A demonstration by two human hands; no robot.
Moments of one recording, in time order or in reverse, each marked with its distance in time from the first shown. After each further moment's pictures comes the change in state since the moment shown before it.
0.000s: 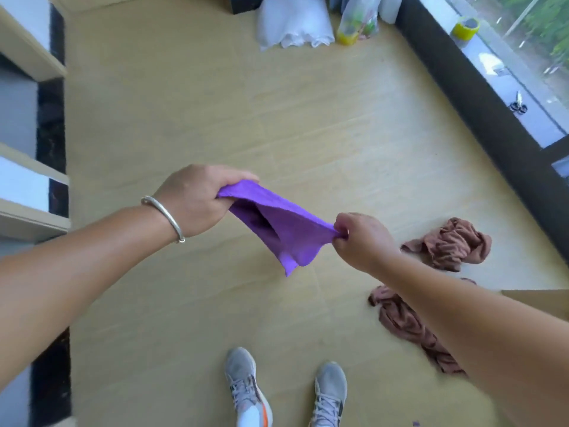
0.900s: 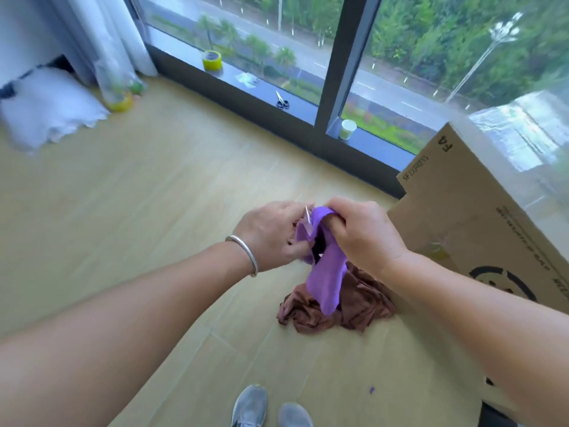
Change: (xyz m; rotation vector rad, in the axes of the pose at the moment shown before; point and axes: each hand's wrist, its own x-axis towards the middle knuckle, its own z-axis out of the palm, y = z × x) left_hand 0.178 0.336 0.213 0.026 -0.256 0.838; right_hand -0.142 0.215 -0.184 0.222 0.556 0.444
